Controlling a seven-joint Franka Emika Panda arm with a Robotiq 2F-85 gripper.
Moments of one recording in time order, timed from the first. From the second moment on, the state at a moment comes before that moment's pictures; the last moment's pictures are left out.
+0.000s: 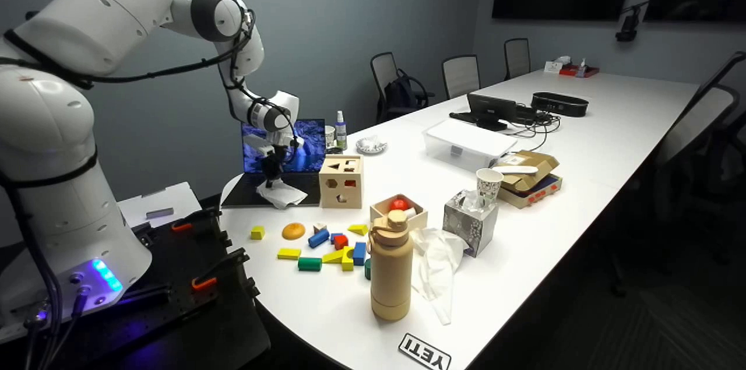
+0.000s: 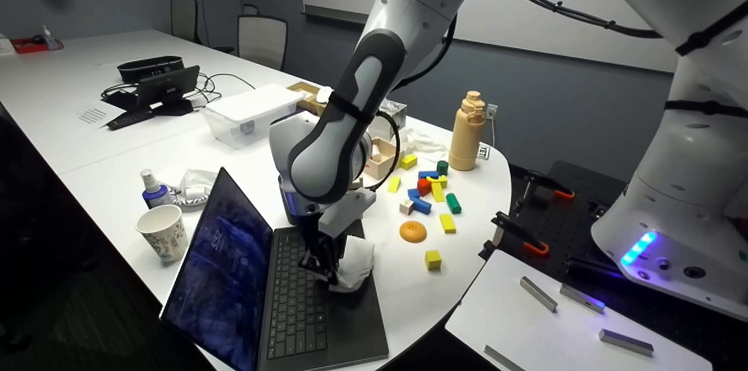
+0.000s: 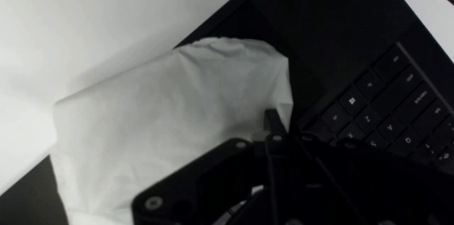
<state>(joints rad) 0.36 0.94 0.21 -1.79 0.06 2.46 0.26</state>
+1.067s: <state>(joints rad) 0.25 0.52 0.21 -2.32 0.26 2.80 0.30</state>
